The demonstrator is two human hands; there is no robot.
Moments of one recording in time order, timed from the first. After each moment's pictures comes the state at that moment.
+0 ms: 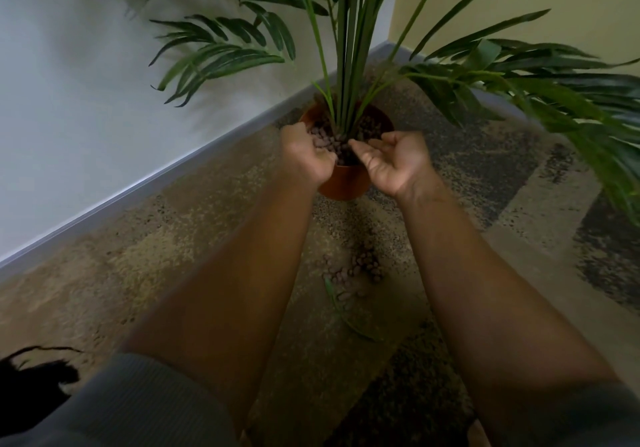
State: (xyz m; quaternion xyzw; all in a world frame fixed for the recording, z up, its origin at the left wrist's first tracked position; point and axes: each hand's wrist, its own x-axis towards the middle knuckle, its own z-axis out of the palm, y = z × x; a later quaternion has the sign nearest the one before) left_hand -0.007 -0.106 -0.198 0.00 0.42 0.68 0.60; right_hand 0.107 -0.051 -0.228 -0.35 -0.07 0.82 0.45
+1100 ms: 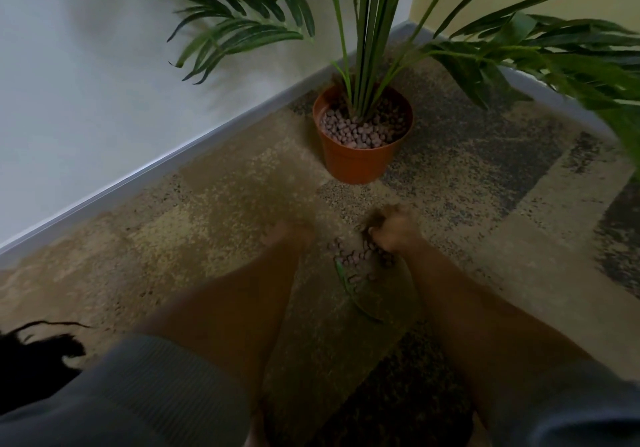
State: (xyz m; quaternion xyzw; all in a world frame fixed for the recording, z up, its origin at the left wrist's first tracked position) left_hand -0.058 -0.181 -0.426 0.22 0.88 0.16 0.38; right_hand 0.141 -0.110 -0.354 -0.60 -0.74 0.28 -0.10
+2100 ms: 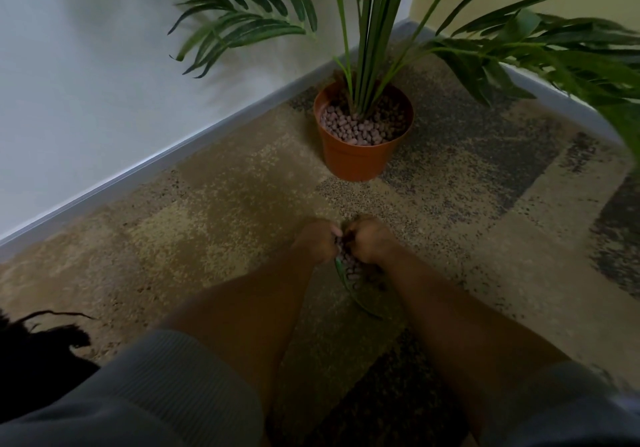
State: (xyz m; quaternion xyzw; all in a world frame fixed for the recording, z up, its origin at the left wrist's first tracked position) left_hand -0.010 -0.195 -0.379 0.50 0.77 0.15 0.37; right_hand 0.115 -0.143 -0.361 -0.47 -0.84 0.25 -0.10
